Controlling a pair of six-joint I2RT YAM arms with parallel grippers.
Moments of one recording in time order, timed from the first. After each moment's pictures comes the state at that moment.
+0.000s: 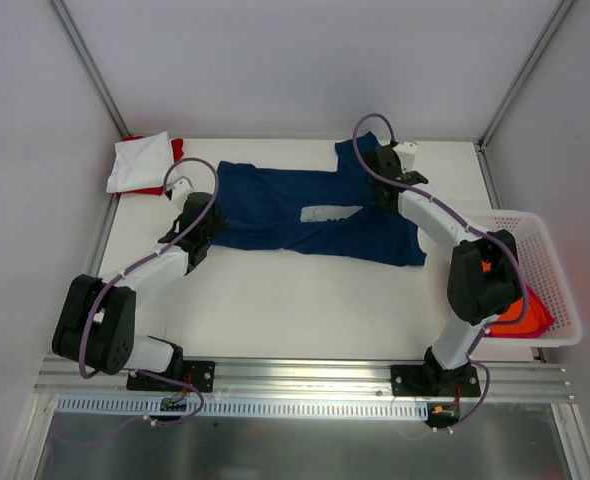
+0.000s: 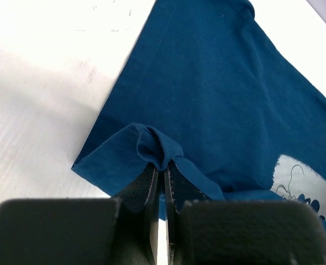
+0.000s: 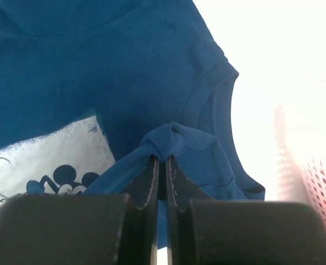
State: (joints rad) left arm -0.30 1.37 0.70 0.08 -0.36 -0.77; right arm 0.40 1.75 1.38 -0.56 0.61 0.50
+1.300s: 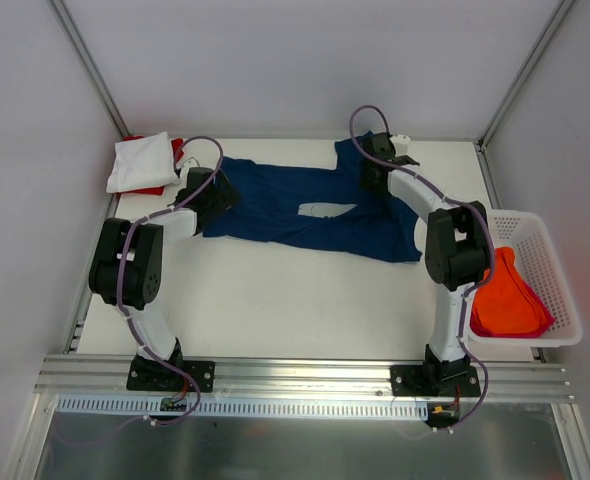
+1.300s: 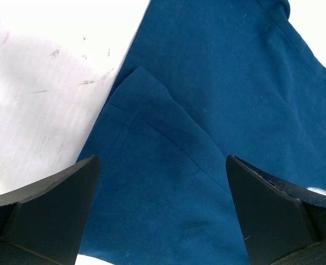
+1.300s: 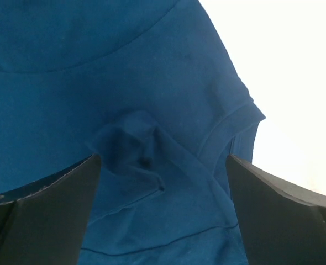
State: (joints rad) left arm -0.17 1.79 1.00 0.11 -0.16 -0.68; right arm 0.33 2.05 1.64 -0.57 0.55 0.47
